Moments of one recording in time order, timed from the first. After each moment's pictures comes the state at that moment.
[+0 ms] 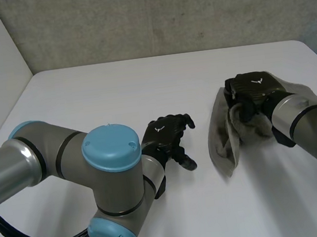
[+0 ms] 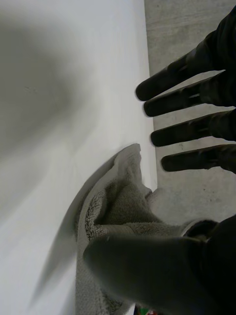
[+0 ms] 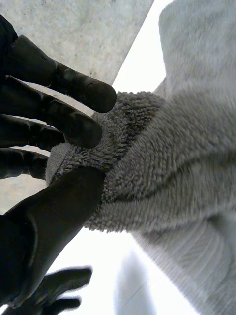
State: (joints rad) left arm 3.92 -2.24 -1.34 3.32 -1.63 2.86; right arm 1.91 -1.25 1.52 0.00 1.36 3.00; left_hand 0.55 0.55 0.54 0.55 0.53; right_hand 1.34 1.34 1.35 1.34 1.16
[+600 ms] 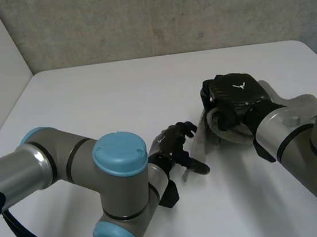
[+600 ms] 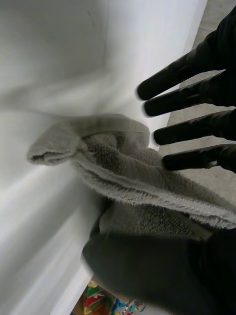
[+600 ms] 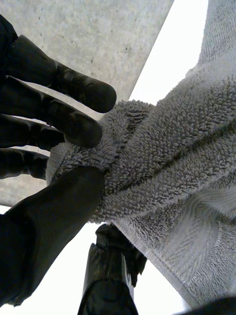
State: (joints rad) left arm 3.91 -2.29 -1.33 3.31 -1.61 2.49; right arm 2.07 -1.38 1.62 -0.07 1.43 3.10; left_hand 0.58 0.57 0.58 0.58 0.58; right_hand 1.34 1.34 1.35 1.34 1.16
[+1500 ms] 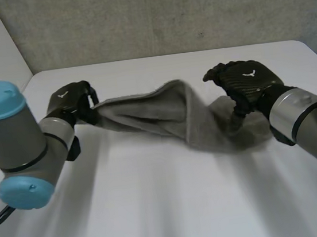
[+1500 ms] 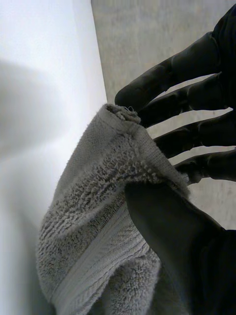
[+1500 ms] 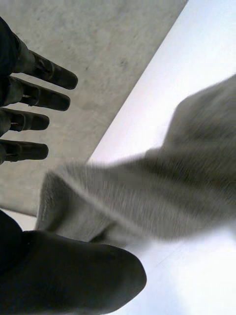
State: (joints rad) left arm 4.33 -1.99 -1.47 3.31 -1.61 2.97; right arm 1.97 -1.35 1.50 0.09 1.37 2.93; left_hand 1.47 1.52 1.54 1.52 1.49; right_hand 0.23 0.25 0.25 0.26 0.06
